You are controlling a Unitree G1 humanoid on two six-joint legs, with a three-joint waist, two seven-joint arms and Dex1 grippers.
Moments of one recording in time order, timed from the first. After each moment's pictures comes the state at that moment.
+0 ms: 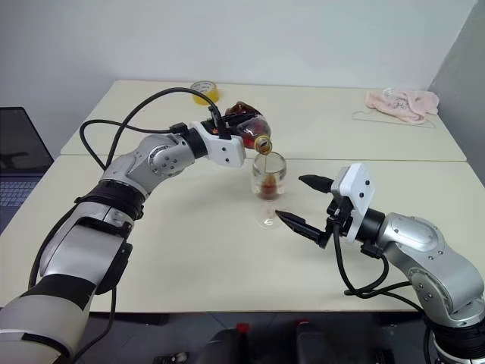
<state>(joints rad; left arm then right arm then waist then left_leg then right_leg) -1.14 0.52 -0.37 0.94 0.58 -0.77 -0.24 -0.24 -0.66 -0.06 -0.67 0.68 0.65 0.61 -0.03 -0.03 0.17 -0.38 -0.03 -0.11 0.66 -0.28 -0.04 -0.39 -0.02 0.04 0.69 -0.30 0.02</state>
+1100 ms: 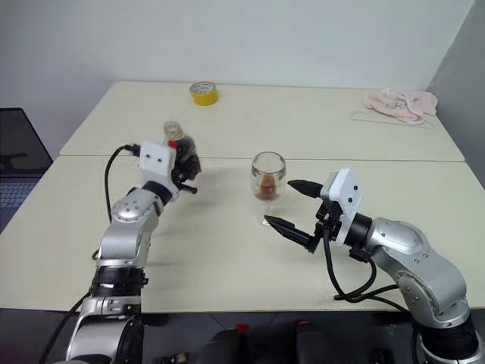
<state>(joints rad) -0.47 0.34 0.16 0.12 -0.06 0.32 -0.27 -0.22 -0.57 0.00 -0.66 0.65 0.63 0.61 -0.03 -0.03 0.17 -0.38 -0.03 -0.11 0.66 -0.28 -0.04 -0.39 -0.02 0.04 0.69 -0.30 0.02</state>
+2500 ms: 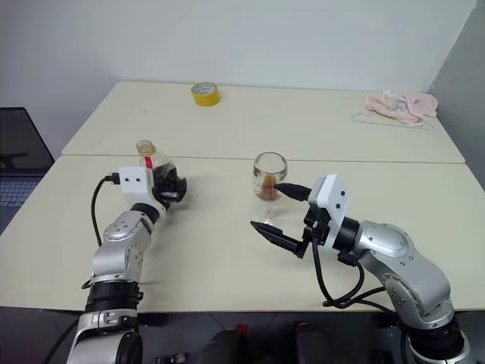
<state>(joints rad) -0.42 0.32 0.24 0.24 -0.15 0.29 -0.21 -0.25 -0.53 0.07 -0.66 0.61 0.60 0.63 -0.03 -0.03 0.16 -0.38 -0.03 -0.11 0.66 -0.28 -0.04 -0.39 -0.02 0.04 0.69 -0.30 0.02</state>
